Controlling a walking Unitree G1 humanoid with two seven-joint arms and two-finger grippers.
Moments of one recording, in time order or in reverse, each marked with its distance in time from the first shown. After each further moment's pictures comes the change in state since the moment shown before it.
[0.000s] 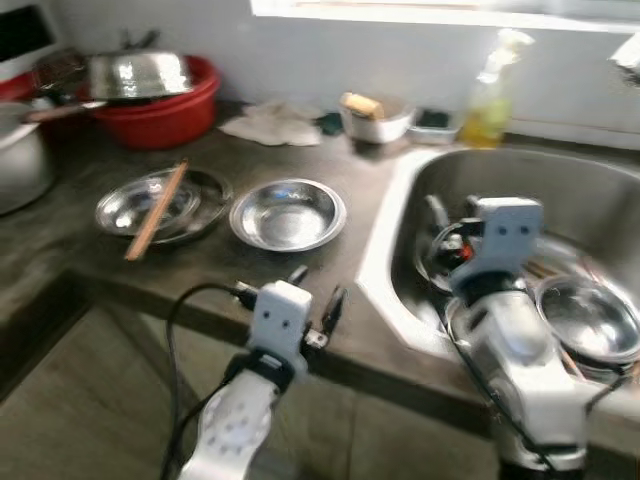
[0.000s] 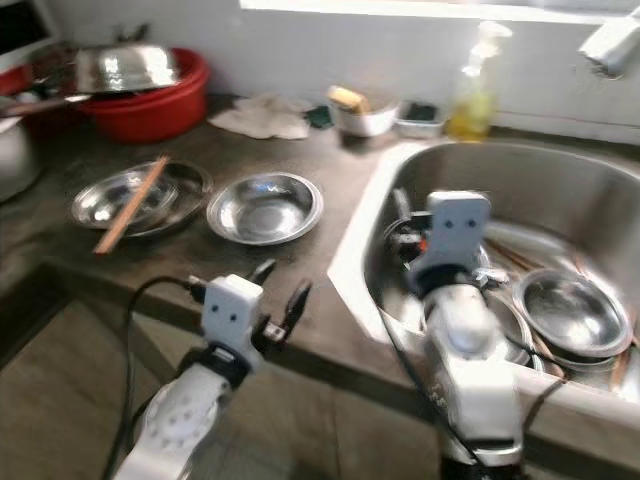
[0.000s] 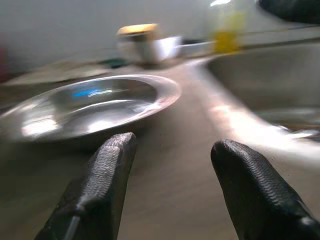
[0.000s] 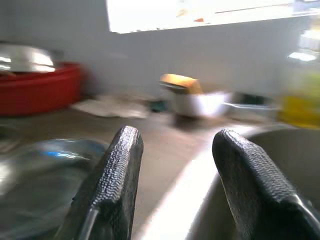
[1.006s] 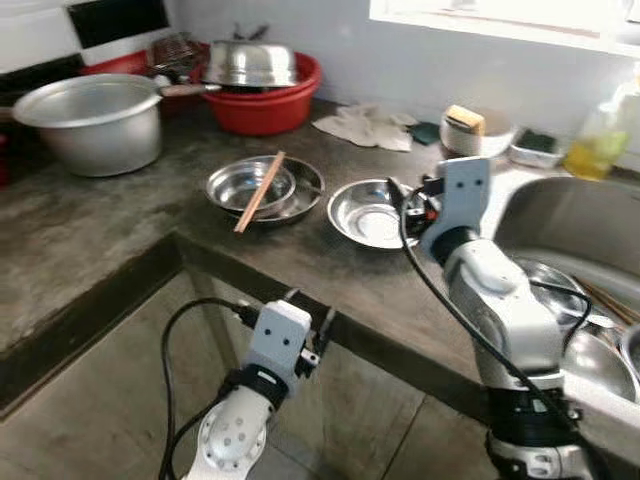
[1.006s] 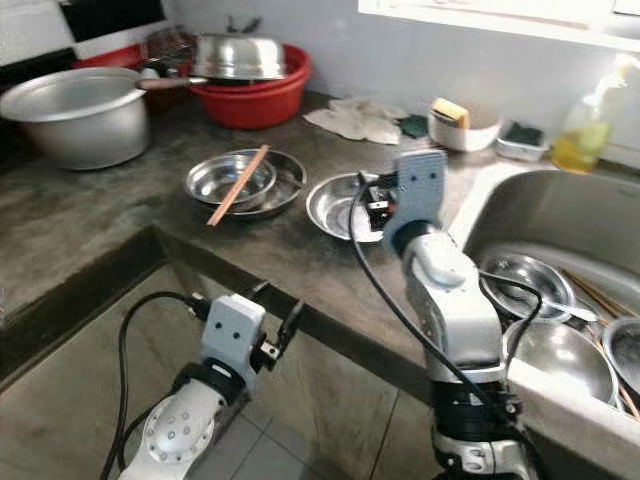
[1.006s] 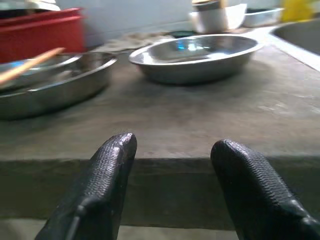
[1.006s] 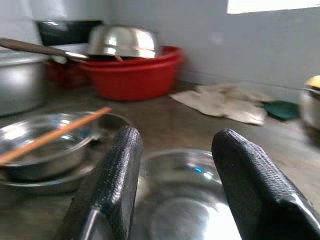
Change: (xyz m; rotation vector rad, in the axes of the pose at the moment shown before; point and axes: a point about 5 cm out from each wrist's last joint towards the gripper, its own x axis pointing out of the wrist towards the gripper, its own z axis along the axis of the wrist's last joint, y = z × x) left arm -0.009 -0.006 -0.014 0.059 0.074 -0.007; right arm 0.046 0.009 0.007 0.032 0.099 0.141
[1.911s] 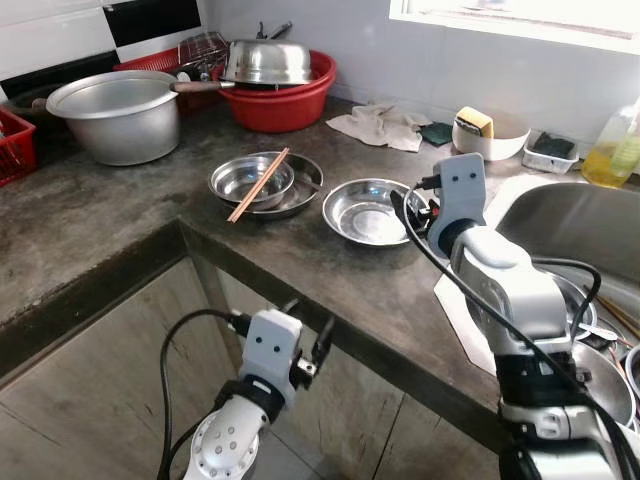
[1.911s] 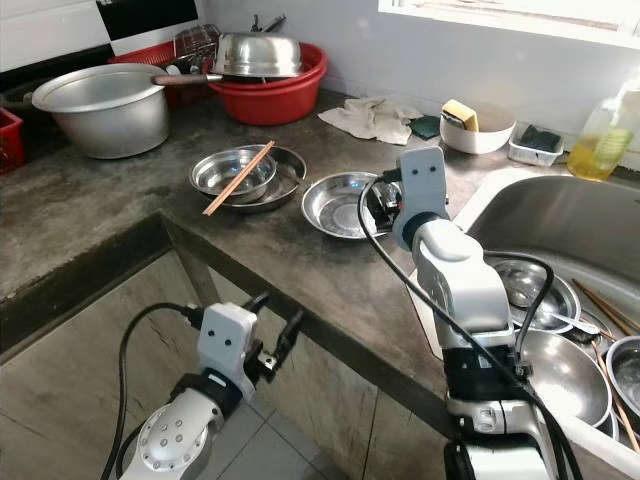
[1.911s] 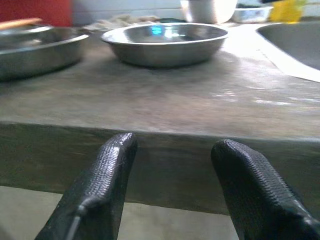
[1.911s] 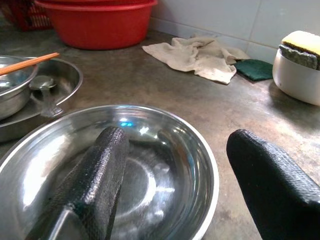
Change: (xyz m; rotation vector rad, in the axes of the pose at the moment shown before) left arm -0.009 -0.008 -0.011 -0.129 0.026 -0.111; right arm 0.019 -0.031 -0.009 -0.094 0.216 -0.101
